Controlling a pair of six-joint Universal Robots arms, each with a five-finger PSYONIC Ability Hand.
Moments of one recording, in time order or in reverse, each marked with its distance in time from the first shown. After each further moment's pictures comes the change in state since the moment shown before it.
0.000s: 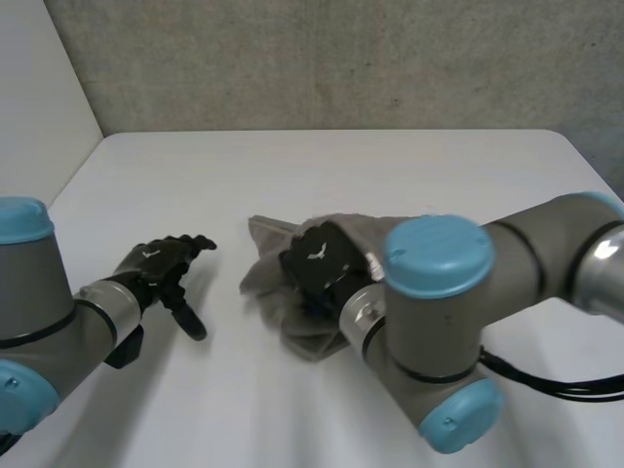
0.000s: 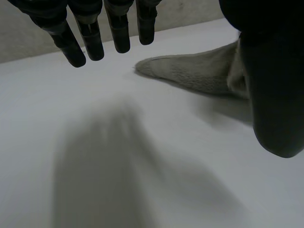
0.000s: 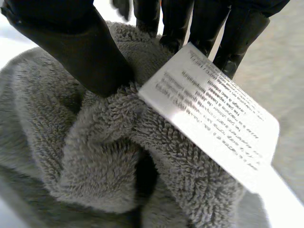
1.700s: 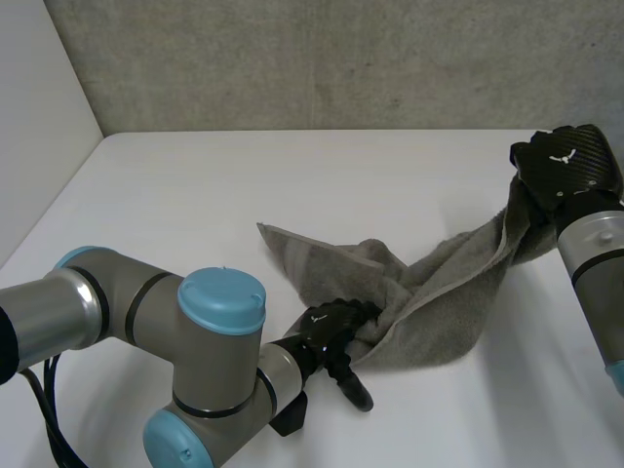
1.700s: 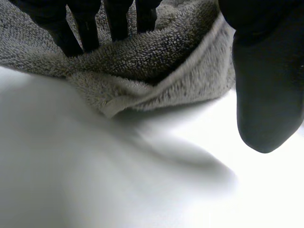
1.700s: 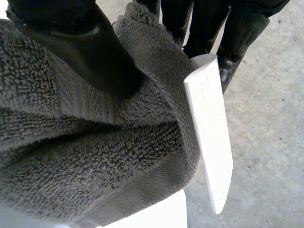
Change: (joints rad) left arm -0.493 -0.337 0.273 0.028 0.020 -0.391; right arm -0.524 -0.460 0.415 -0.231 0.044 -0.076; left_hand 0.113 0.109 0.126 0.105 0.116; right_hand 0.031 0.029 0.033 0.007 0.028
